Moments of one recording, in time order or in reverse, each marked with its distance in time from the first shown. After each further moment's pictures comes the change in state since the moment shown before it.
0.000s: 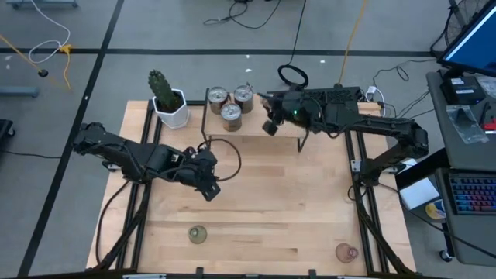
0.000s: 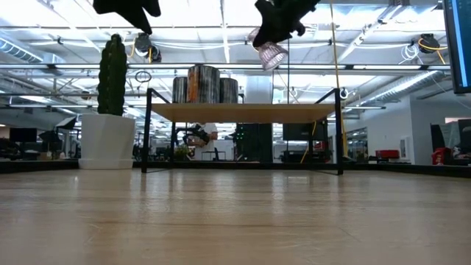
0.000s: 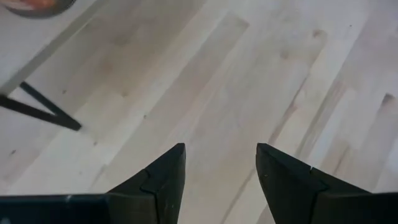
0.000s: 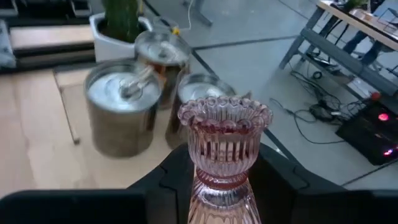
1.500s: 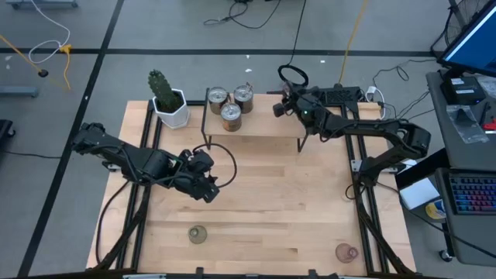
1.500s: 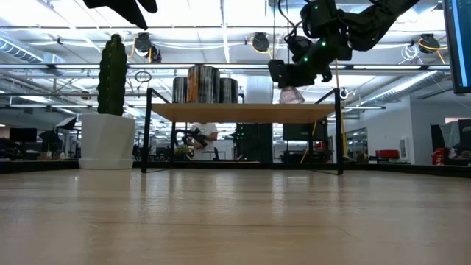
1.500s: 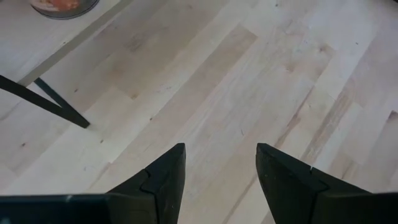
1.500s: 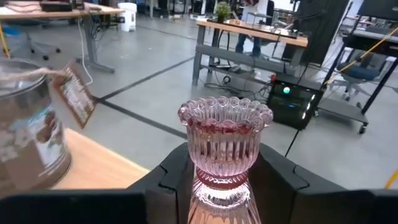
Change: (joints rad) left arm -0.064 0.001 -0.001 -0.025 -0.101 -0.107; right arm -0.233 -0.012 -0.527 0.784 0.219 0.077
